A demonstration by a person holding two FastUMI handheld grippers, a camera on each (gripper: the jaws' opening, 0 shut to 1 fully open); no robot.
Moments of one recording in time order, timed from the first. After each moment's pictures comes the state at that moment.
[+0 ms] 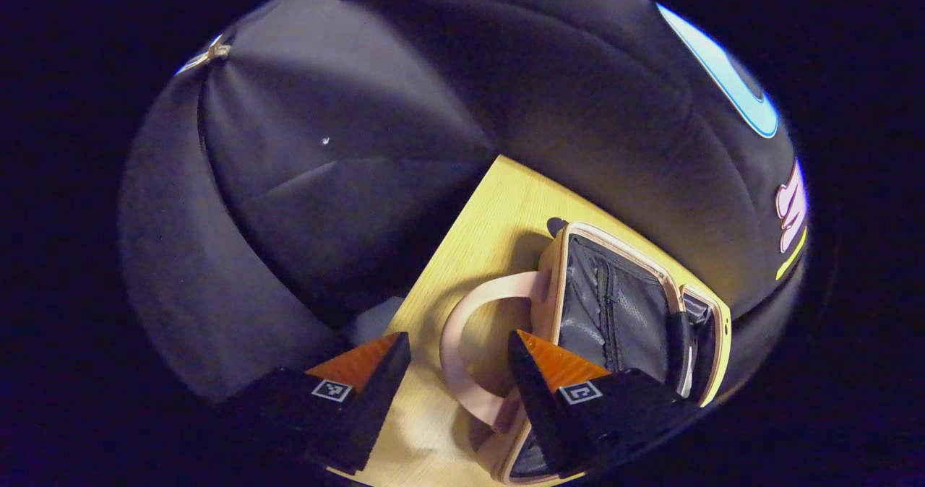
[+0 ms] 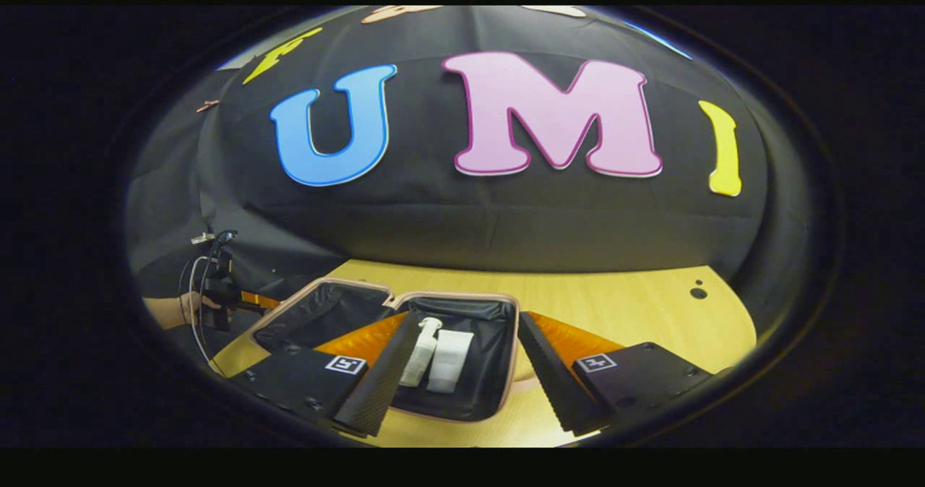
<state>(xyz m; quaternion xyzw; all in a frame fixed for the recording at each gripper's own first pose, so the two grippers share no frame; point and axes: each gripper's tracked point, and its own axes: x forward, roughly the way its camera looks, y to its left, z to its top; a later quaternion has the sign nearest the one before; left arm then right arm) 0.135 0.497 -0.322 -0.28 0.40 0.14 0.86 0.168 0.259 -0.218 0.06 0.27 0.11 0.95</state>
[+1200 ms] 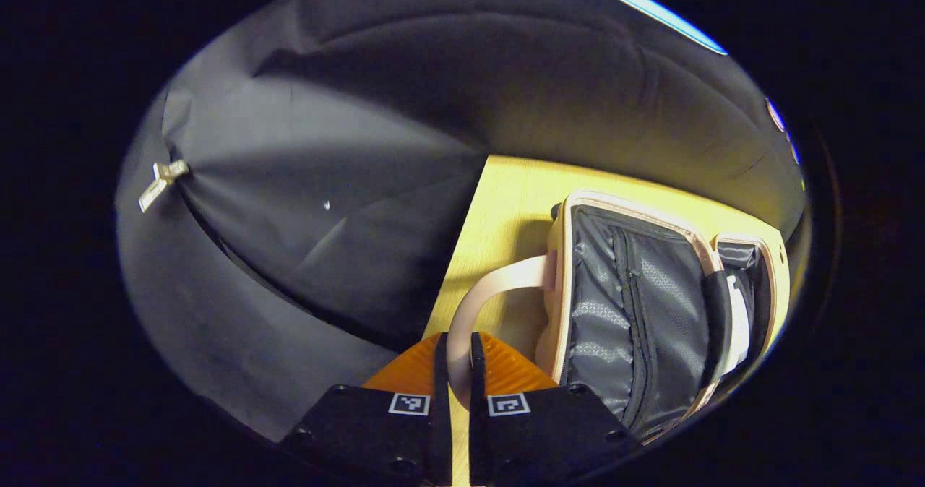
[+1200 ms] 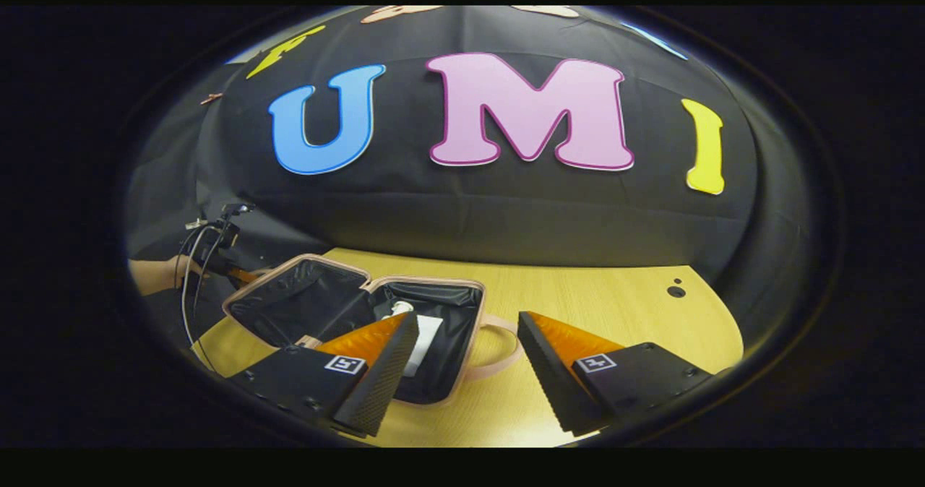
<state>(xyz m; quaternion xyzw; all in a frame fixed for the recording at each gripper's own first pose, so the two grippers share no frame) 0.142 0.508 -0.266 -0.07 0.44 0.18 0.88 0.142 0.215 -0.237 0.05 0.29 0.10 0.95</state>
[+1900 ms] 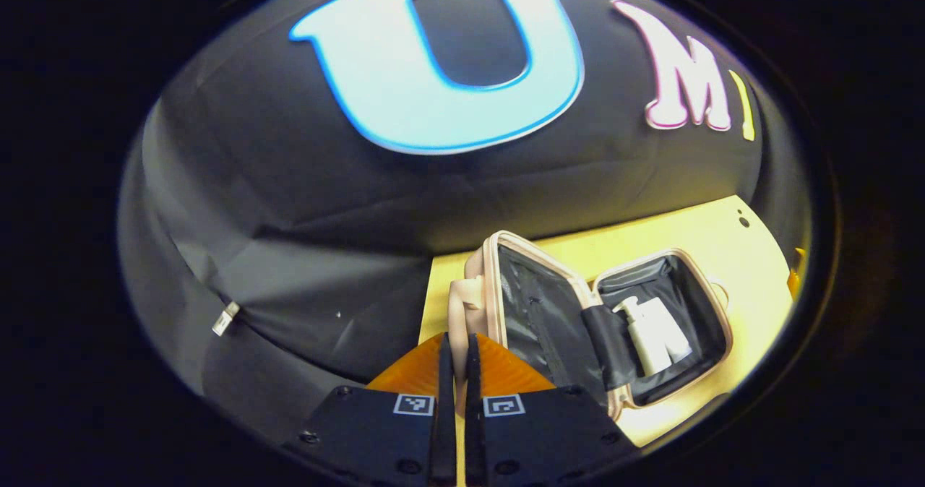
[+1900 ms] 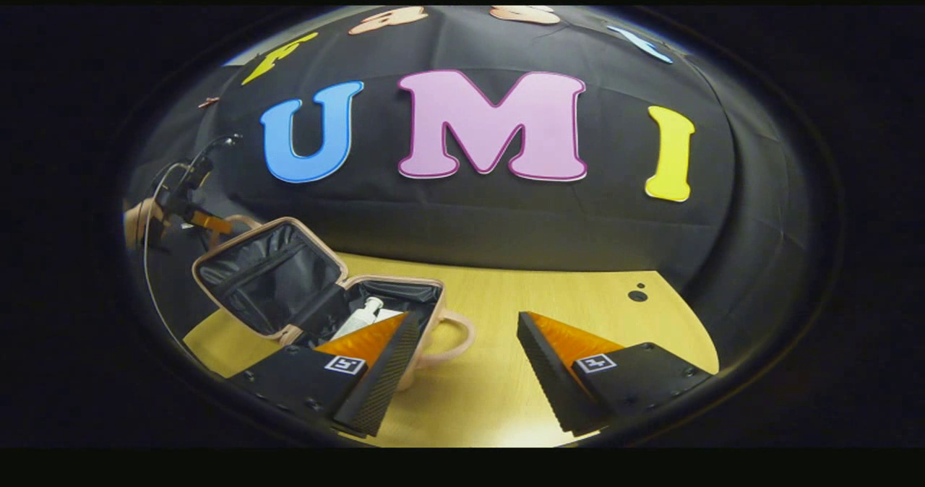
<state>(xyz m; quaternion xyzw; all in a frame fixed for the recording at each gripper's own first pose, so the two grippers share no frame) 0.148 0.395 -0.066 0.06 0.35 0.10 0.93 0.112 0.139 -0.214 0.03 0.28 0.08 0.96</state>
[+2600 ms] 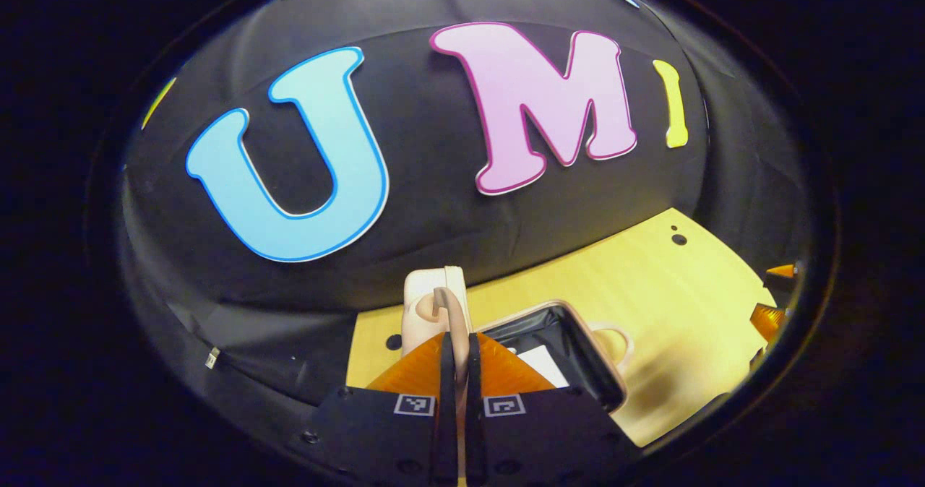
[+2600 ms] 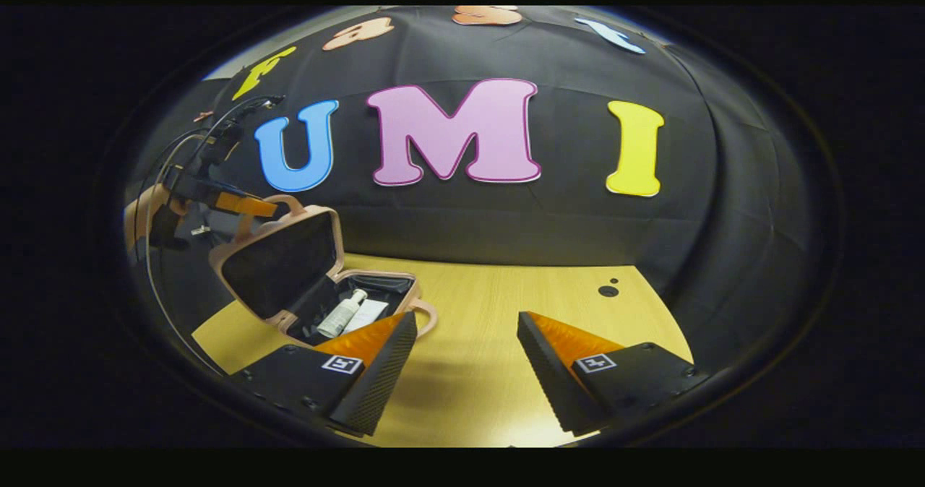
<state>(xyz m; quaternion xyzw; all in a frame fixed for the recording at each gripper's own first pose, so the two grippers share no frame) 0.185 0.156 0.001 0.07 0.29 0.01 0.96 0.083 0.047 -0.182 0.04 0.28 0.09 0.95</state>
